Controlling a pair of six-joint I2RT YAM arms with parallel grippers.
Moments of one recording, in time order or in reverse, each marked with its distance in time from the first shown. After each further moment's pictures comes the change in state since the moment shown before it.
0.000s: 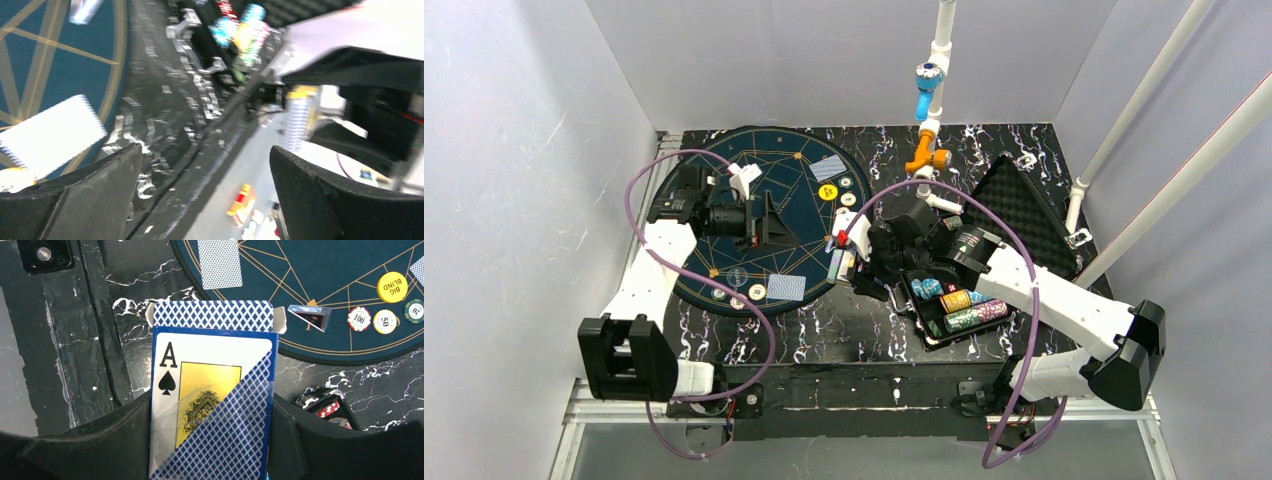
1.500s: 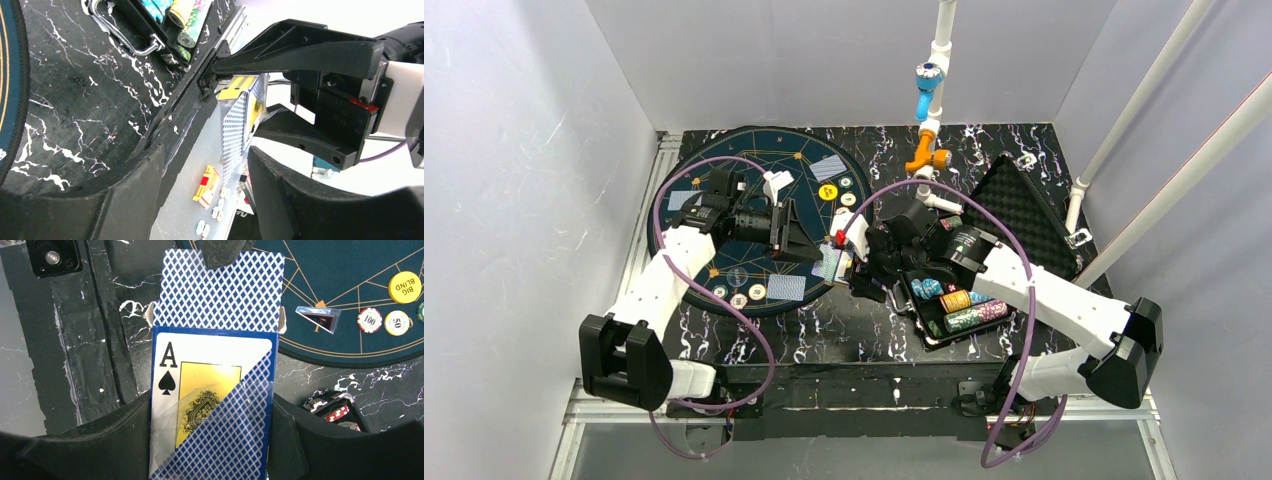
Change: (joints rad) left arm -0.215 -0.036 -0.045 0.135 0.173 -0.235; right arm 0.004 0.013 0.000 0.010 -0.020 0.023
